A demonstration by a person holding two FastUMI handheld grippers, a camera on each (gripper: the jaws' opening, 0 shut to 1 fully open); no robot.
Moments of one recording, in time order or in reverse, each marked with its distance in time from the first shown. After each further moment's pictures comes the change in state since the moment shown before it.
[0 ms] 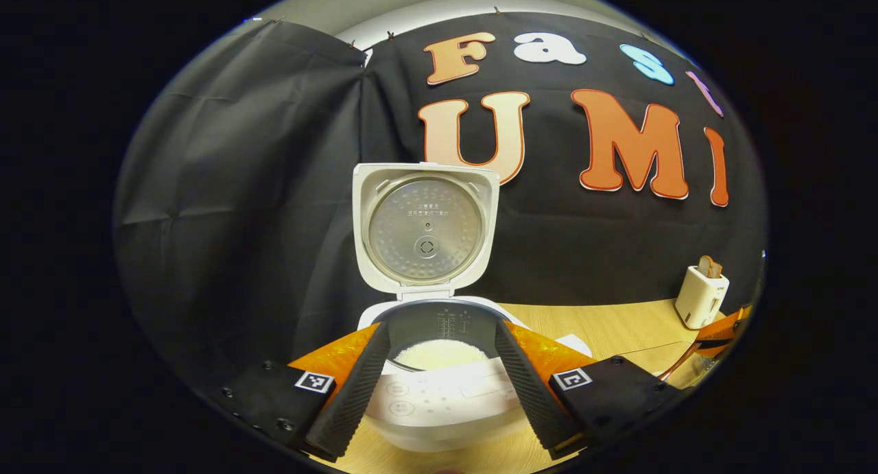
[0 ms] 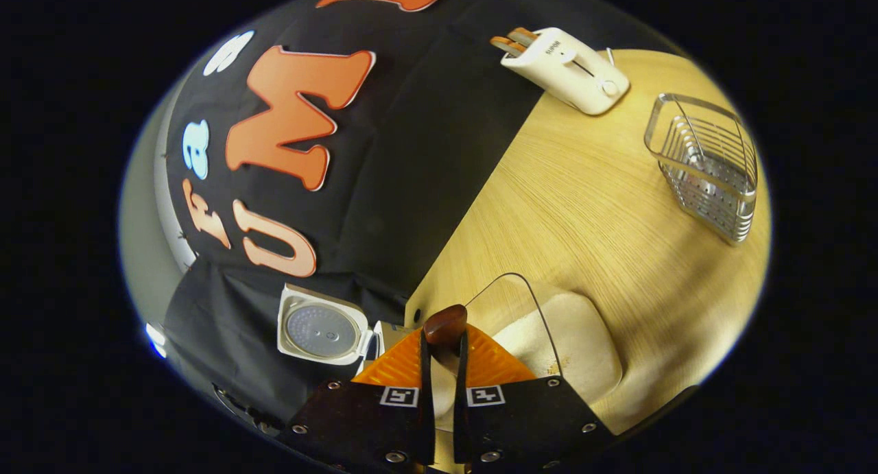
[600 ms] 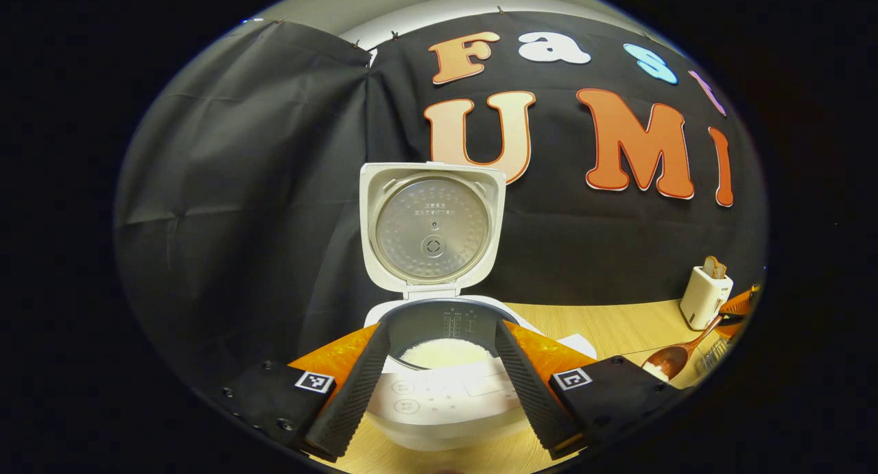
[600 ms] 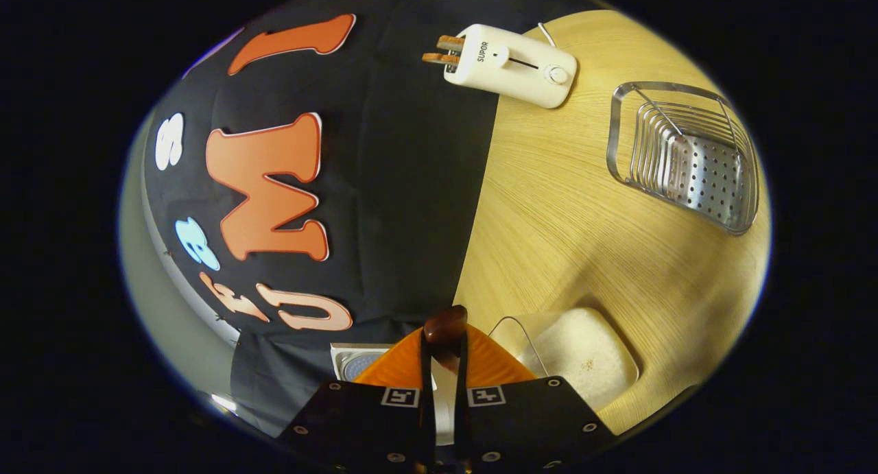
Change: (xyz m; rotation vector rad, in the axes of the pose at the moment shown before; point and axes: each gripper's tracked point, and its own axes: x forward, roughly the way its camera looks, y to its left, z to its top) left arm -0.001 0.004 -0.001 -0.002 0.003 0.025; right arm -0.010 -0.003 0.061 0.299 -0.037 0.062
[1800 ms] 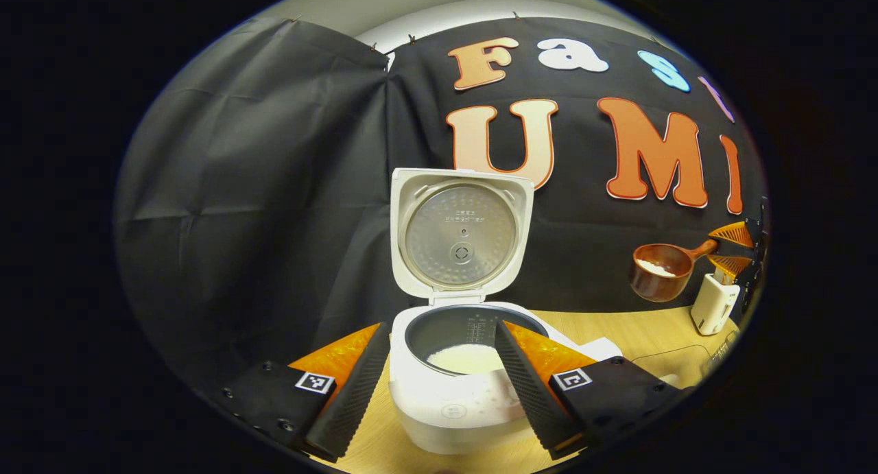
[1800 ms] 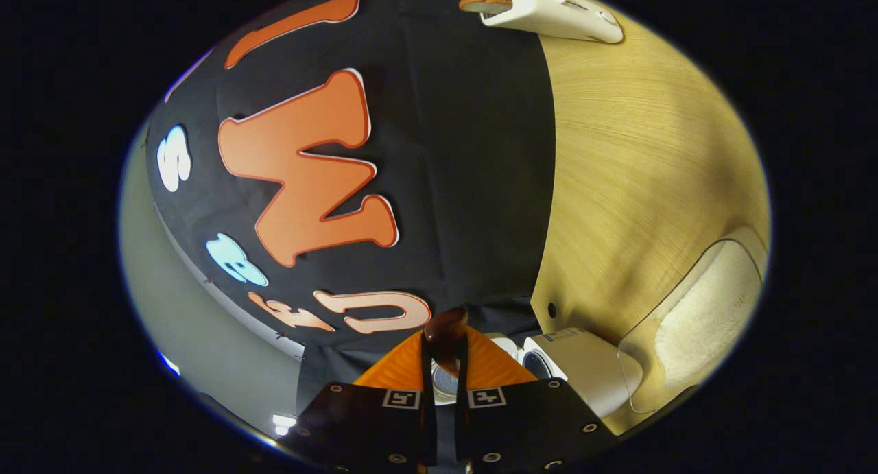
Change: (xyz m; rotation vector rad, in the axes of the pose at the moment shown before) left arm -0.001 0.046 0.007 -0.022 -0.029 0.069; right arm 0.080 0.154 -0.072 0.111 0.110 0.223
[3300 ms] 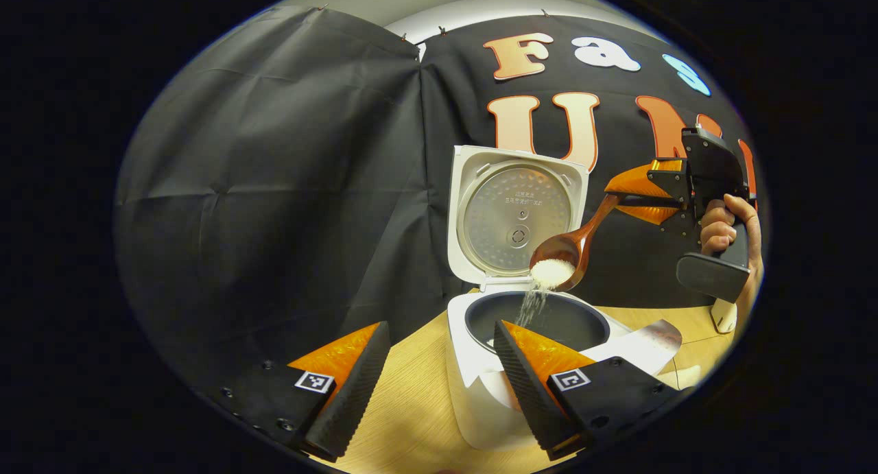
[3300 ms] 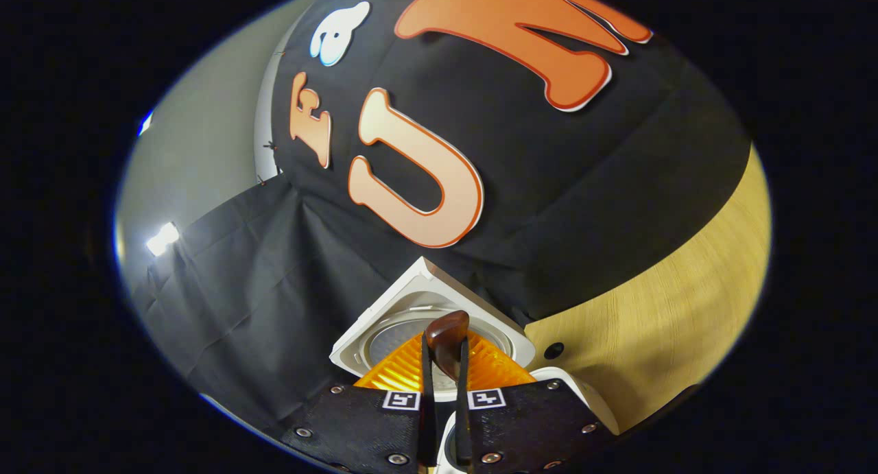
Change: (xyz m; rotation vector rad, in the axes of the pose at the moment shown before) left arm 0.015 0.062 -0.031 -0.034 0.037 0.081; right arm 0.167 0.032 -0.179 -0.893 0.112 0.105
